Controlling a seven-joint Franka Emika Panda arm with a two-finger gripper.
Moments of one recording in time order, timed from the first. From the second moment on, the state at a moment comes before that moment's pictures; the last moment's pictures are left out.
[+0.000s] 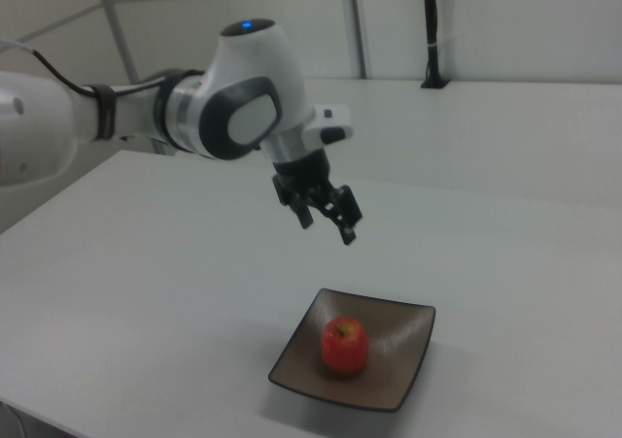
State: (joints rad) arm -0.08 0.04 -0.09 -1.89 -0.06 2.09 0.00
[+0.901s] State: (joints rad) arm 0.01 -0.01 0.12 -1.85 0.00 1.90 0.11
